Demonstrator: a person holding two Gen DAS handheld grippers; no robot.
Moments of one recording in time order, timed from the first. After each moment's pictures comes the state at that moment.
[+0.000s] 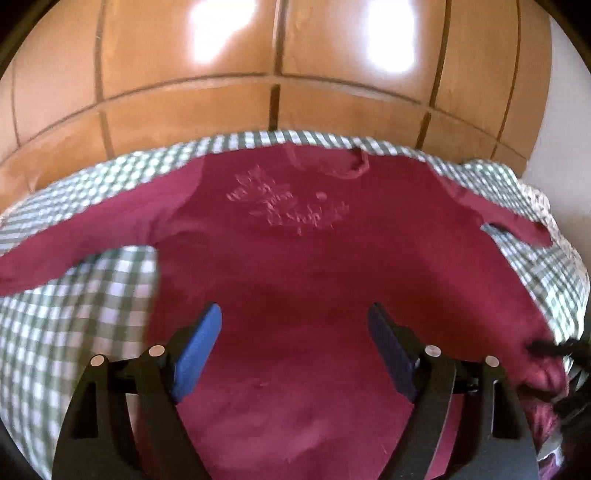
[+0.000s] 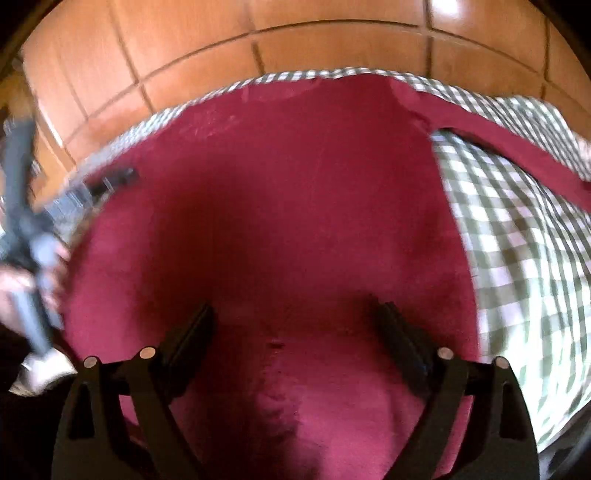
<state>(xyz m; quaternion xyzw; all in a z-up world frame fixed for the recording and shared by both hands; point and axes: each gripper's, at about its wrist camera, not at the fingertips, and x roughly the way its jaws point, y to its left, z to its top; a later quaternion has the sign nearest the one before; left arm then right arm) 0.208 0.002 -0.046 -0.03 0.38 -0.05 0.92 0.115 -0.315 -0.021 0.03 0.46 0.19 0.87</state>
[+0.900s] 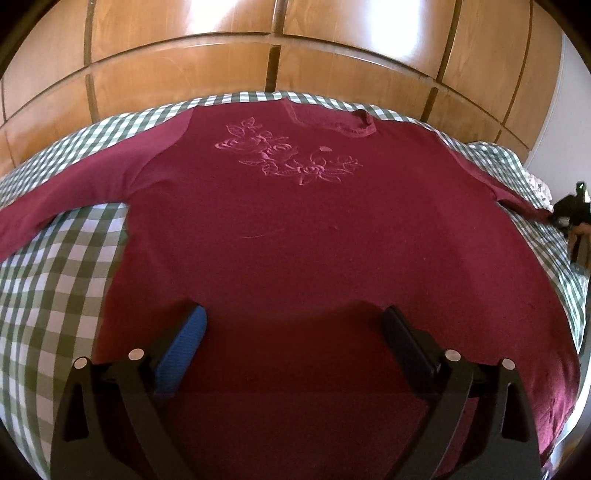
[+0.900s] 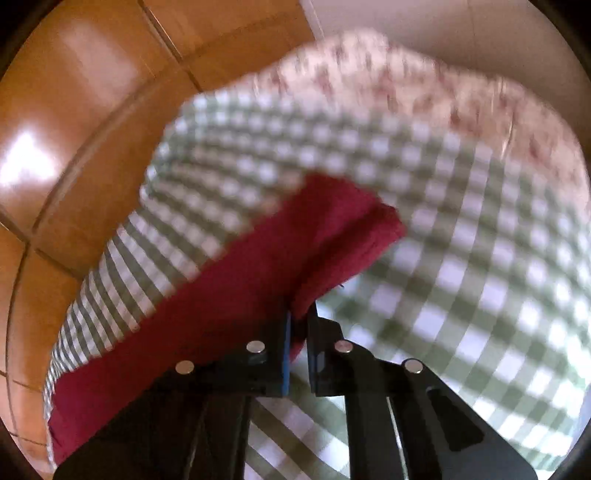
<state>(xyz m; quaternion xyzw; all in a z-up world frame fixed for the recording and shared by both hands) 0.220 0.008 -0.080 -0.05 0.41 -0.06 0.91 0.319 -0.644 -0.018 0.31 0.37 -0.22 0.85</state>
